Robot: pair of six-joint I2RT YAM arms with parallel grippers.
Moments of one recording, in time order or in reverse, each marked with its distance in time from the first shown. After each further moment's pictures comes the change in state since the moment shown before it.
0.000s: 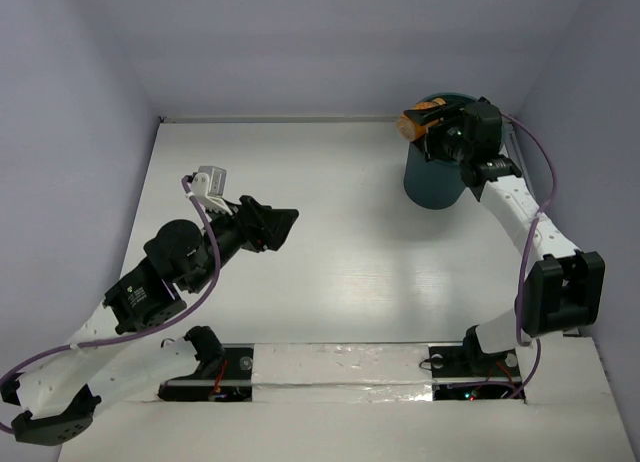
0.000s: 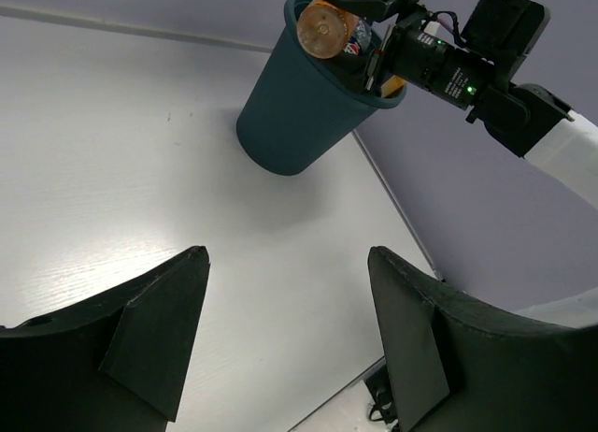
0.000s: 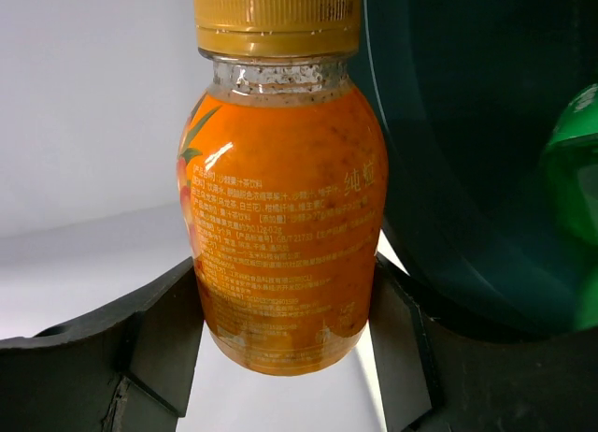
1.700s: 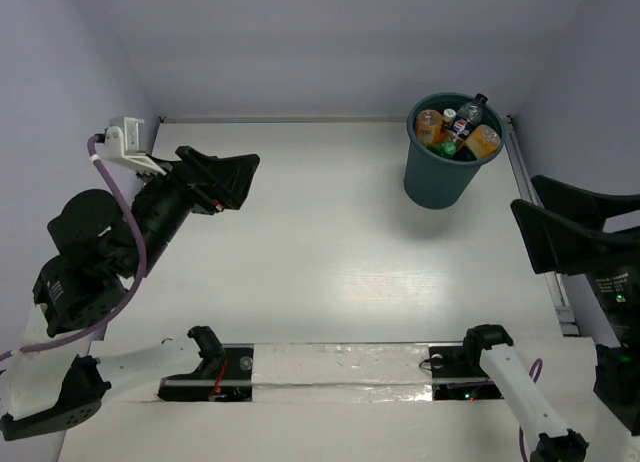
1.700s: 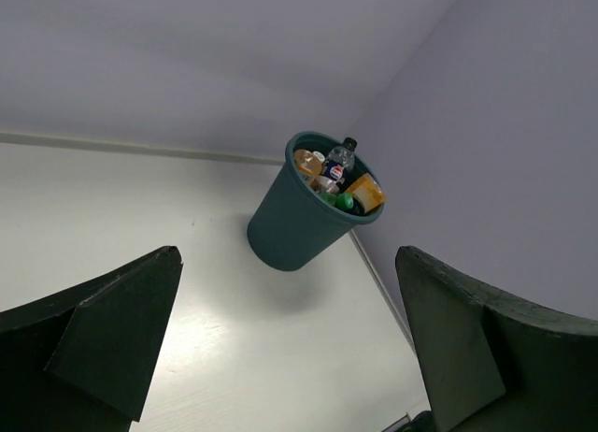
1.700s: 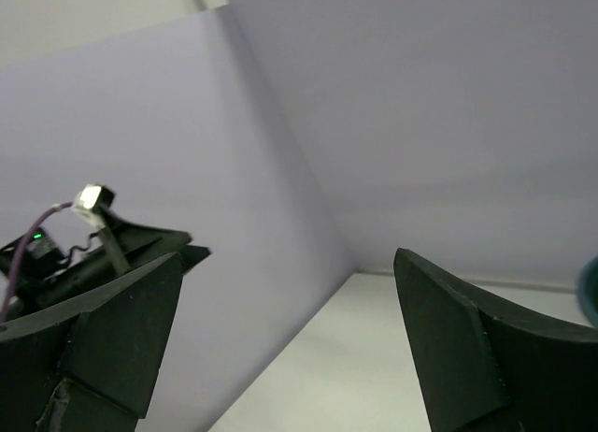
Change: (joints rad) left arm 0.000 0.187 0.575 -0.237 -0.151 0.078; right arm -0.029 -0.936 0.182 -0.251 -0.170 -0.616
